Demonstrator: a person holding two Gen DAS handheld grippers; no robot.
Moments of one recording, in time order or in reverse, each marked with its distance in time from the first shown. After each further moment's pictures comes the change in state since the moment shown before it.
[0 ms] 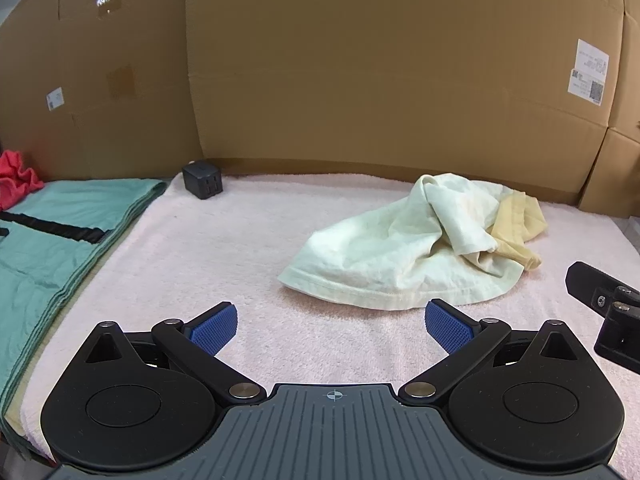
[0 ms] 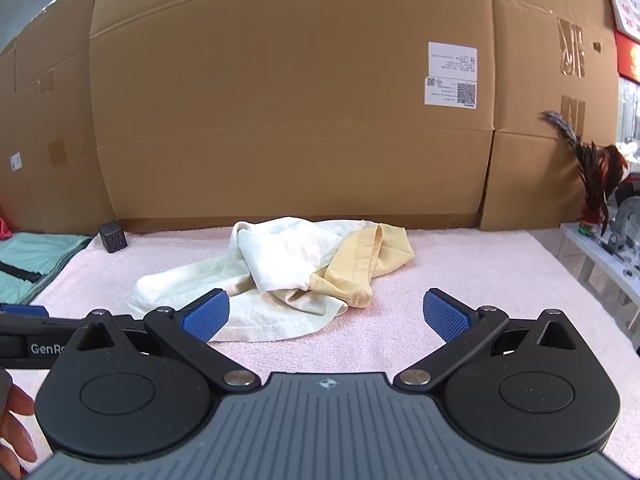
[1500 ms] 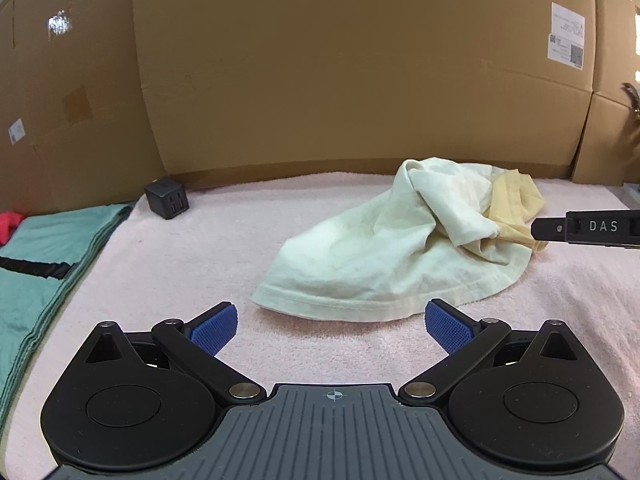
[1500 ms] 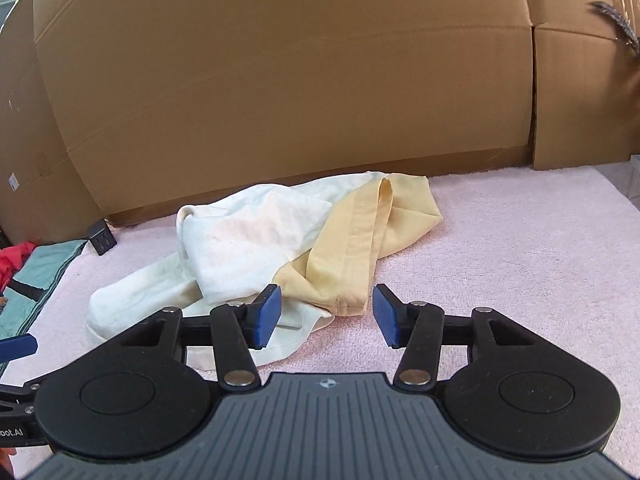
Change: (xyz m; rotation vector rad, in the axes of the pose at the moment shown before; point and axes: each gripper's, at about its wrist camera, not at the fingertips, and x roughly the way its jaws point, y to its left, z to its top) left arm 0.042 -0.007 -0.006 0.127 -0.038 -0.047; right arm 0.117 -0.061 0.011 0.112 0.180 0.155
